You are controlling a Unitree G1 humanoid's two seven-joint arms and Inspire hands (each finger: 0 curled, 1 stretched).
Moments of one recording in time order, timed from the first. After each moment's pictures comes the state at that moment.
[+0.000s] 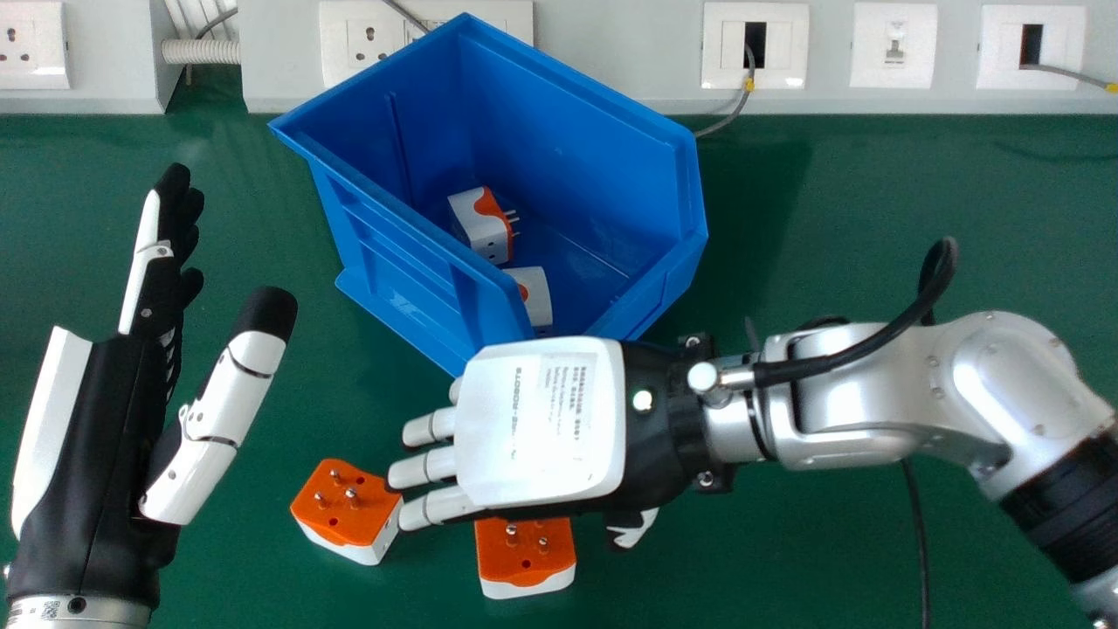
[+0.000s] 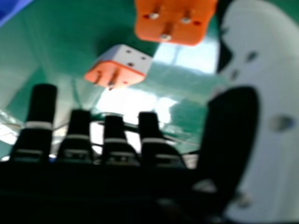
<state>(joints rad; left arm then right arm) 0.42 0.18 0.25 -0.53 0.07 -0.19 -0.12 -0.78 -0.50 0.58 0.22 -1.08 -0.97 0.24</state>
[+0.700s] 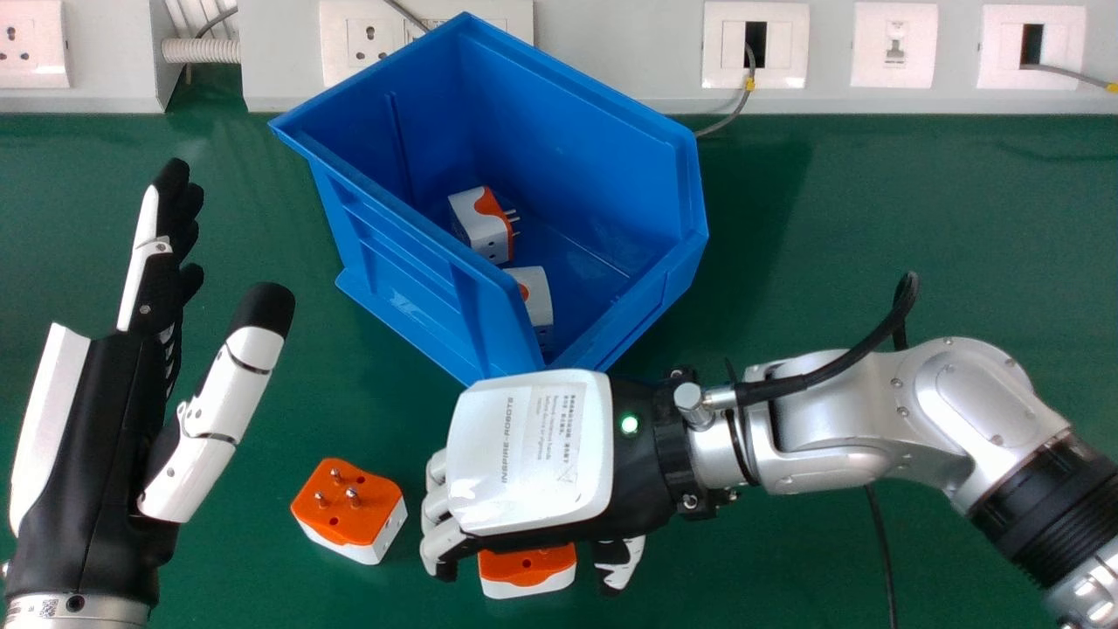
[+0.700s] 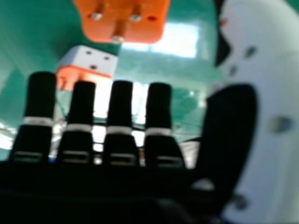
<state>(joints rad) 0.41 0.18 0.26 -0.54 0.07 -0.19 -0.12 -0.78 -0.46 0.64 0.35 -1.03 -0.99 0.19</state>
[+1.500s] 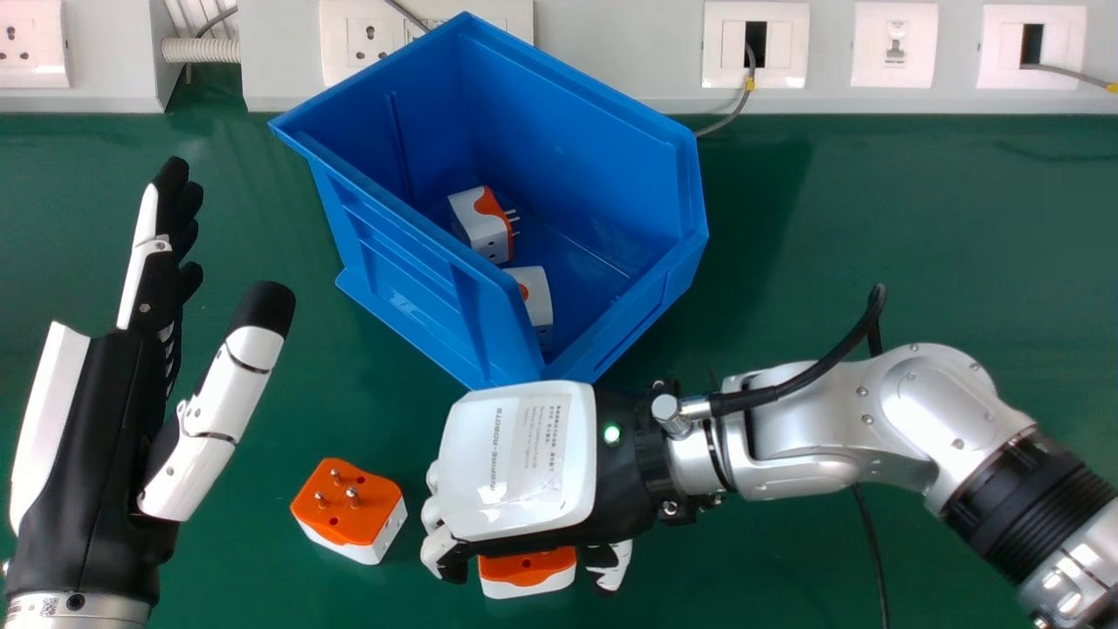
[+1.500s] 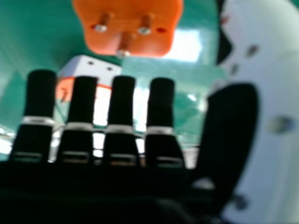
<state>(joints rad) 0.41 0.17 0.26 -0.54 0.07 -0.18 -0.12 -0.81 -0.43 0.70 0.43 -1.12 -0.95 0.09</state>
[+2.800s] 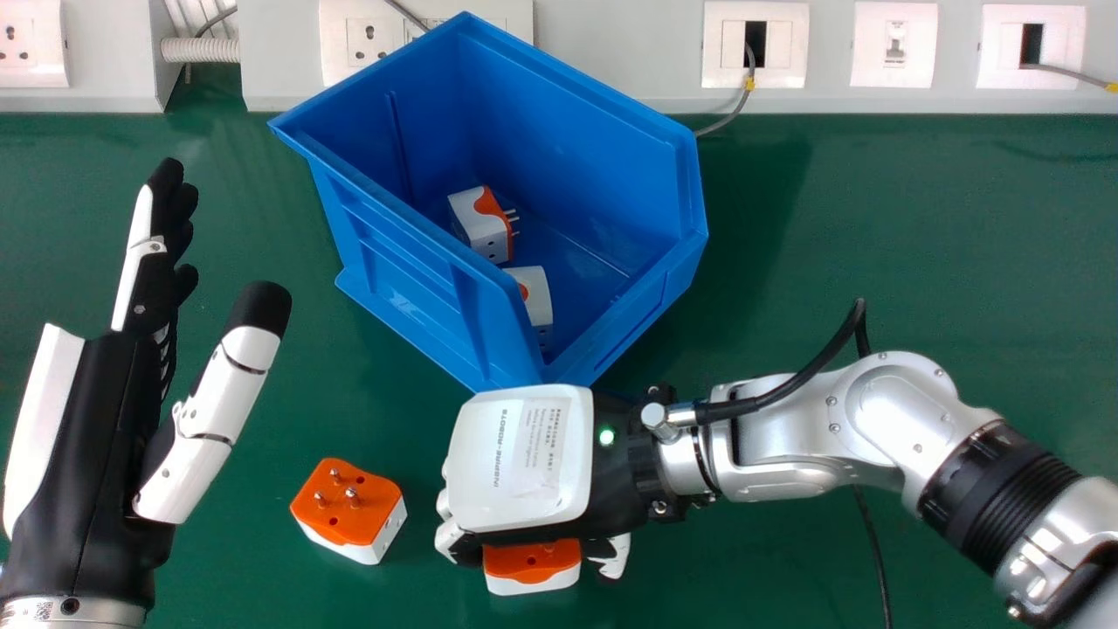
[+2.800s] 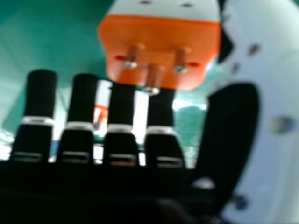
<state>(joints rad) 0.43 0.17 0.26 -0.57 0.07 -0.15 -0.12 -0.87 -0.39 0.80 0.58 -1.22 -0.86 -0.07</state>
